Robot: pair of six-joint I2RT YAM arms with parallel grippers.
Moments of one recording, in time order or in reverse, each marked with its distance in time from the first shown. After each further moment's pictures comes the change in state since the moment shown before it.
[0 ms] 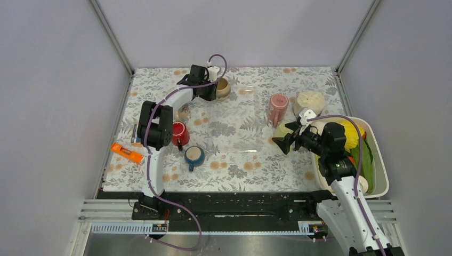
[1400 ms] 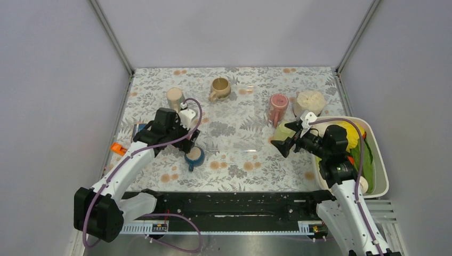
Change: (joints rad) left arm -0.022 -1.116 -0.929 -0.202 -0.142 0.116; right arm -0.005 -0.037 -0.014 0.014 -0.052 0.001
